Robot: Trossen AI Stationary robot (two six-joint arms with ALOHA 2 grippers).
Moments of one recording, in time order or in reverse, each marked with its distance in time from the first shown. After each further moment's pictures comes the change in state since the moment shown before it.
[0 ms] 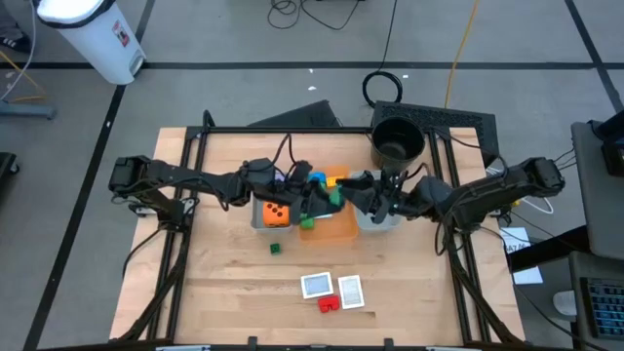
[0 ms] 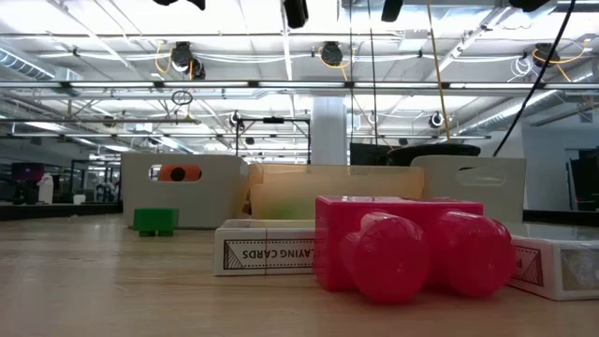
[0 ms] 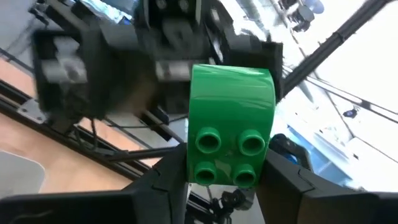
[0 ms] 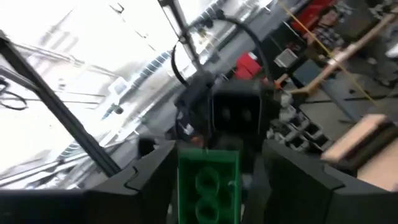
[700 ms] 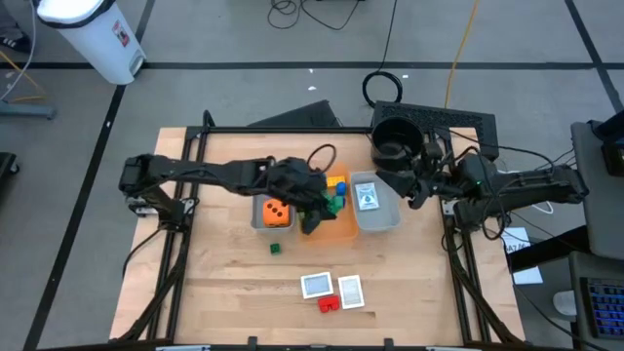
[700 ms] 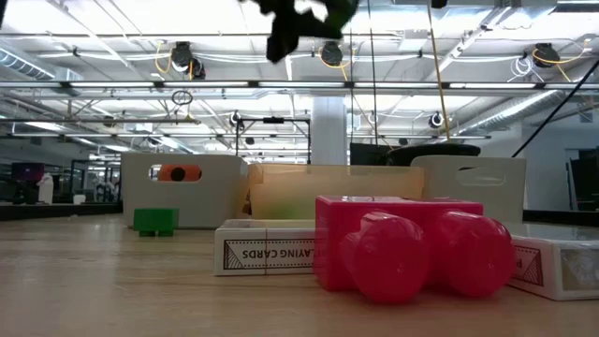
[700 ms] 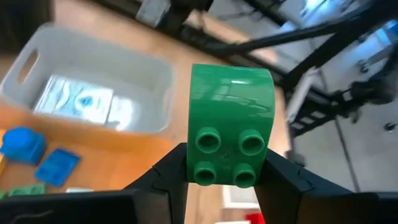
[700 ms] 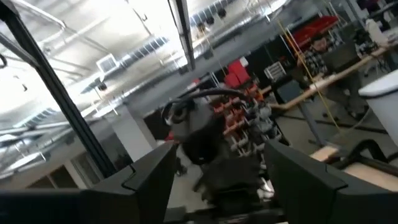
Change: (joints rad) left arm 0.019 0.083 0.322 -0.923 -0.066 0.393; right arm -0.090 -0.414 0.000 -0.479 -0.104 -0.177
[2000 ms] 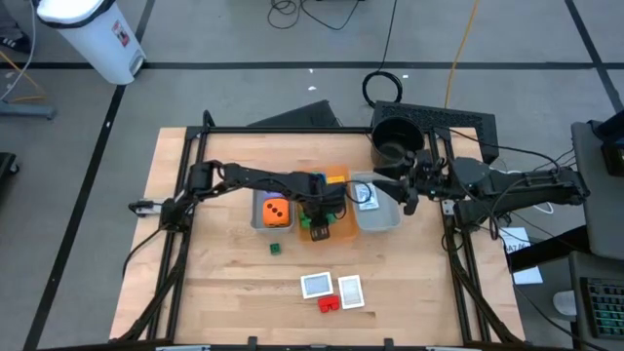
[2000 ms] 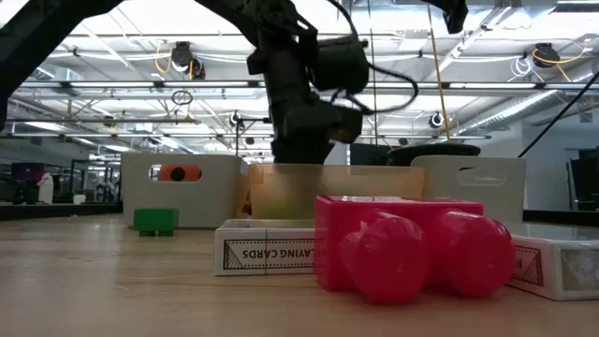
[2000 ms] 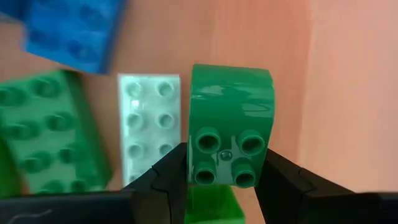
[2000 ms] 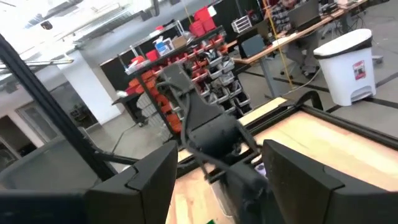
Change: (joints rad) left arm 0.061 0.535 0.263 -0.509 -0.054 0.310; right arm -0.004 -0.063 0.000 -0.339 0.030 -0.033
